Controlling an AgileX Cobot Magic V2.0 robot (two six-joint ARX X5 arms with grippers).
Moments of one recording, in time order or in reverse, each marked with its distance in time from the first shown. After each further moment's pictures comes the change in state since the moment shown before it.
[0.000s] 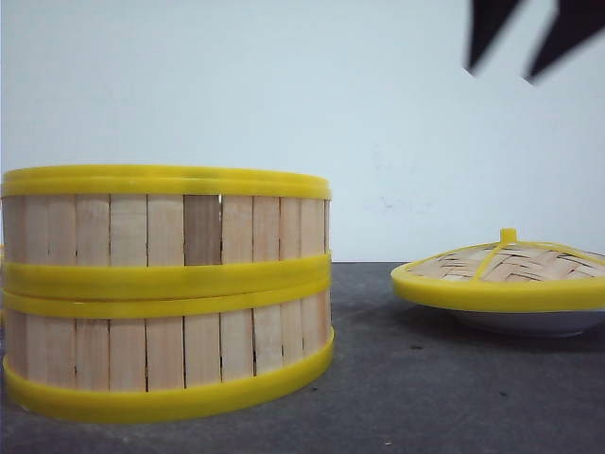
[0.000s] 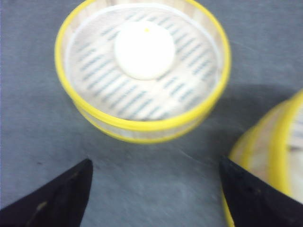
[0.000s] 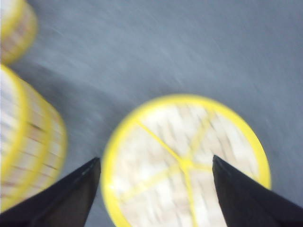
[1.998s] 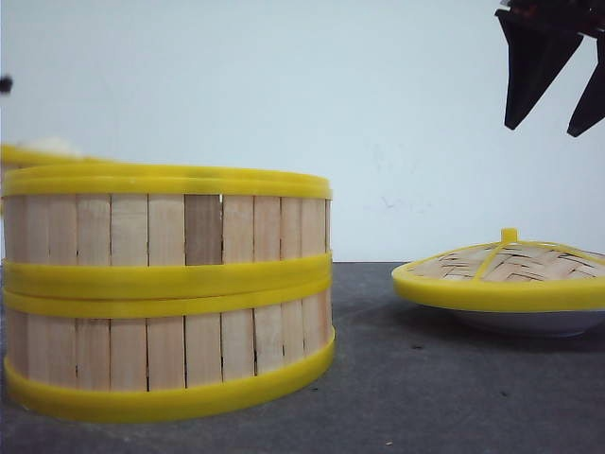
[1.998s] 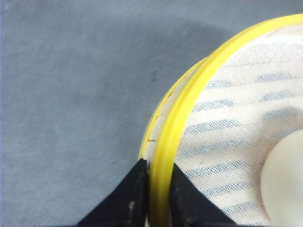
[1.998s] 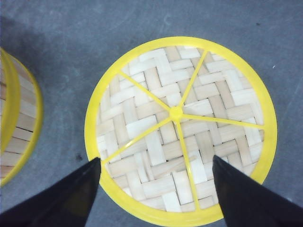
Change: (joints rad) left arm 0.285 0.784 0.863 -0.266 0.132 0.033; right arm -0.024 -0.035 -0.099 -0.011 -0.028 0.012
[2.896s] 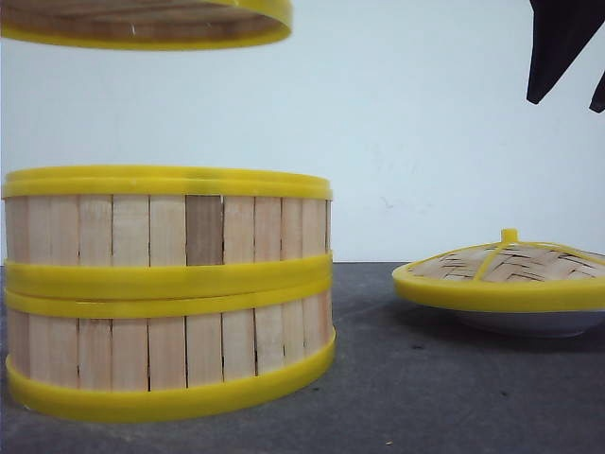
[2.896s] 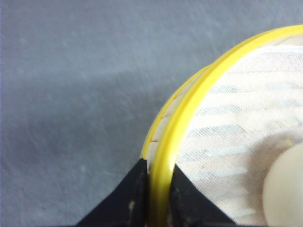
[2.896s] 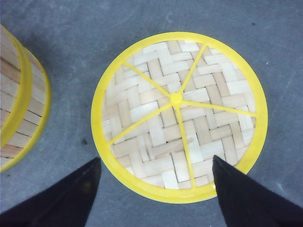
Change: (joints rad) left arm -0.433 -0.488 -0.143 -0.266 0.109 0.078; right arm 0.000 -0.075 0.000 -0.074 0.000 -0.031
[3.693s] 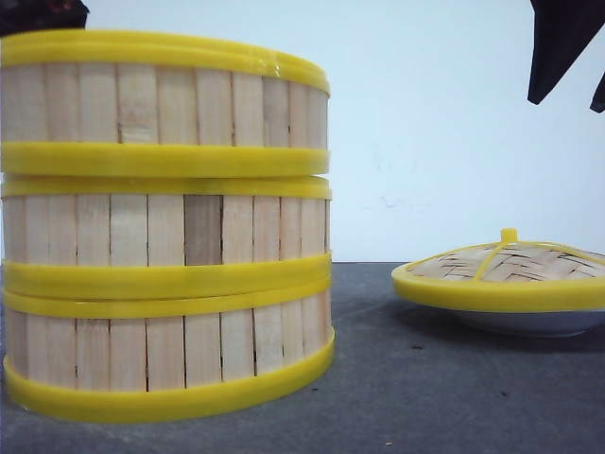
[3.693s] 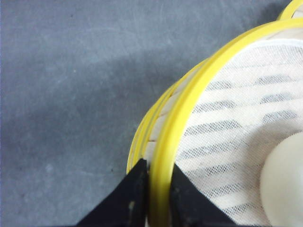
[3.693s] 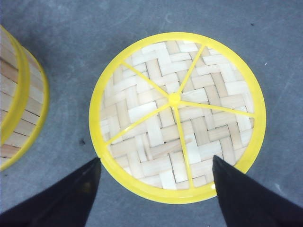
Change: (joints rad) left arm -0.064 0.052 -0.301 0.275 -0.005 -0.034; right arm 0.000 0.000 0.000 0.000 0.000 -0.006
